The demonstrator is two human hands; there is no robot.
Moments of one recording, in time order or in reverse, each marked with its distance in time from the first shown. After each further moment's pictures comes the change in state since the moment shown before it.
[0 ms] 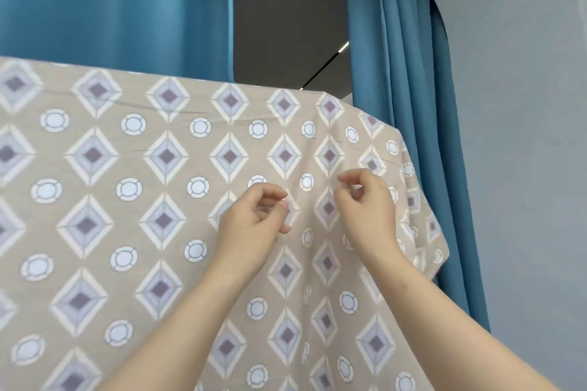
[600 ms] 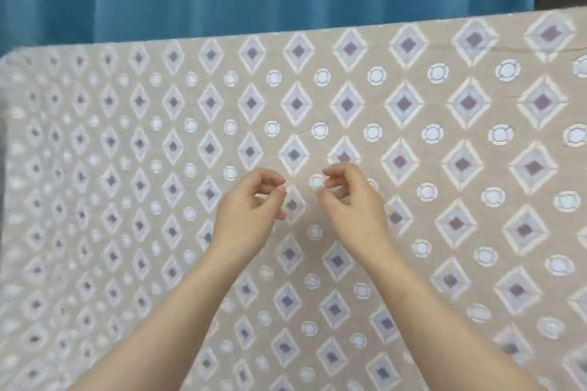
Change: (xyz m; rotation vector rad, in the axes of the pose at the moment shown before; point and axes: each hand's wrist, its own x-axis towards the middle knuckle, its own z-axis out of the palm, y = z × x) left_hand -0.102 0.029 -0.384 0.458 0.381 -0.192; right_hand -0.214 -0.200 0.279 0.393 -0.606 -0.042
